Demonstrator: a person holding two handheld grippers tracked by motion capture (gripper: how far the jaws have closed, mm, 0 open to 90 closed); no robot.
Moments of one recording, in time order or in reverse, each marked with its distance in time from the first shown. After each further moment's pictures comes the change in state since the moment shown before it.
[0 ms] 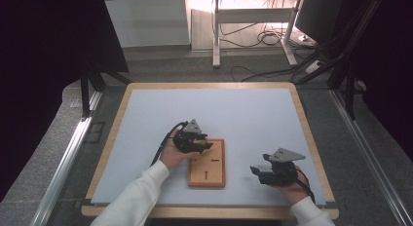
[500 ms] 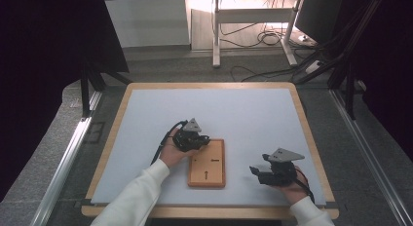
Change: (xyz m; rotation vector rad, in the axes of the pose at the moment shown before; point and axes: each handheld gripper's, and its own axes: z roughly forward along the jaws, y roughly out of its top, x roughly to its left) left arm 0.007 -0.002 0.000 0.001 0.001 -0.009; right arm 0.001 0.000 0.002 0.003 -0.001 -0.001
